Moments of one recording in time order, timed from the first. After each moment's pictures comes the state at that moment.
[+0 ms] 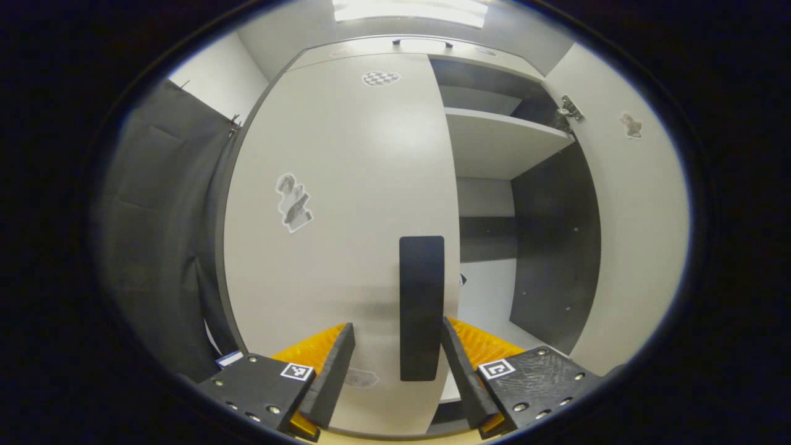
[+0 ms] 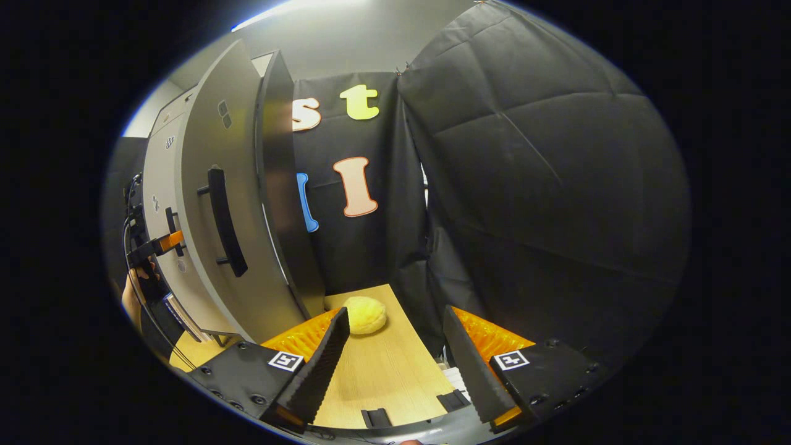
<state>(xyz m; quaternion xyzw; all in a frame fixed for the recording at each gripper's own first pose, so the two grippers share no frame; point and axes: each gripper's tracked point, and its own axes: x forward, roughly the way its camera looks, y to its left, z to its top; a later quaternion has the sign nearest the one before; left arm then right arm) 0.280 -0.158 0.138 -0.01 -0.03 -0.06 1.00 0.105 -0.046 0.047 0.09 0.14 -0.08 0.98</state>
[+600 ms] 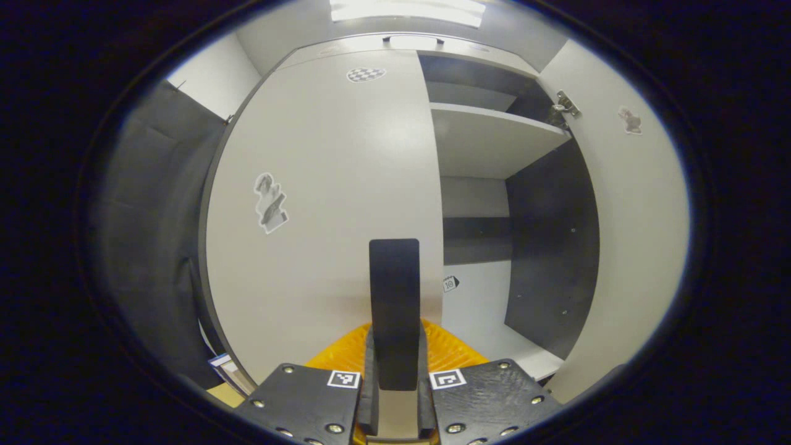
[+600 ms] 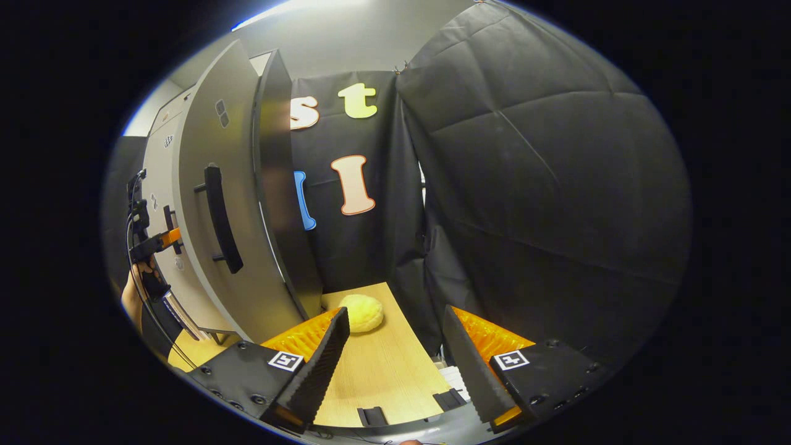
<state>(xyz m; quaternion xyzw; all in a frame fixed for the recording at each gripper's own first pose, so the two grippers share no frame) 0.288 -0.173 0.140 -0.01 -0.03 -0.07 1.00 0.103 -0.051 0.048 0.09 0.14 -0.08 0.98</state>
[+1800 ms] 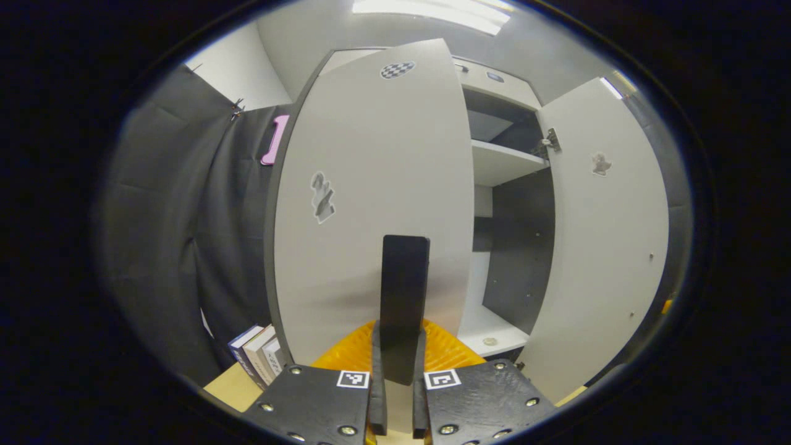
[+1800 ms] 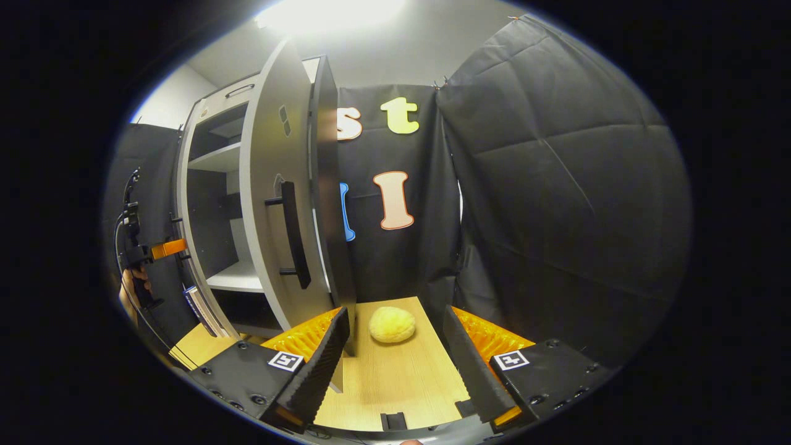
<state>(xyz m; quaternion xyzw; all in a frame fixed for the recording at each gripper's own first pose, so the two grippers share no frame) 0.199 -0.124 0.145 -0.04 0.00 -0.11 0.99 0.106 0.015 0.087 0.06 0.11 -0.02 0.99</state>
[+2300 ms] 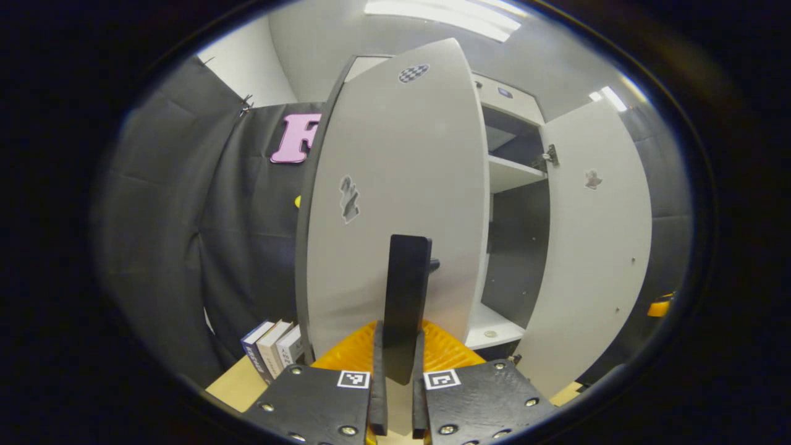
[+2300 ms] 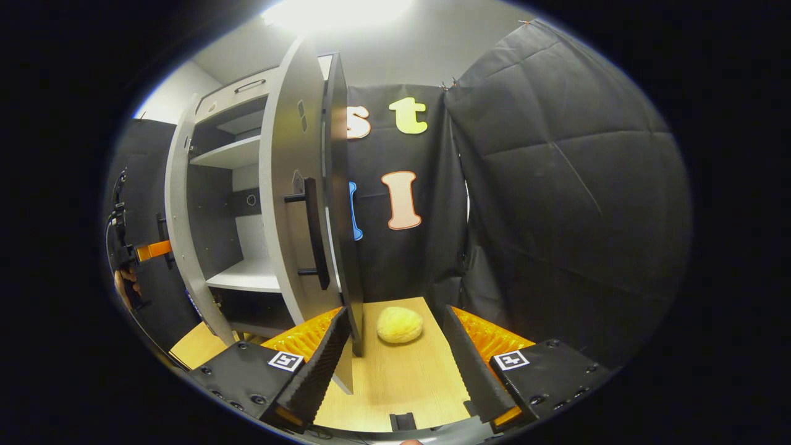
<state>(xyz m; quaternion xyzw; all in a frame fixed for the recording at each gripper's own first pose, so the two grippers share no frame) 0.159 -0.072 0.145 -0.06 0.00 -0.12 0.99 0.108 0.045 0.088 0.05 0.11 -0.01 0.99</state>
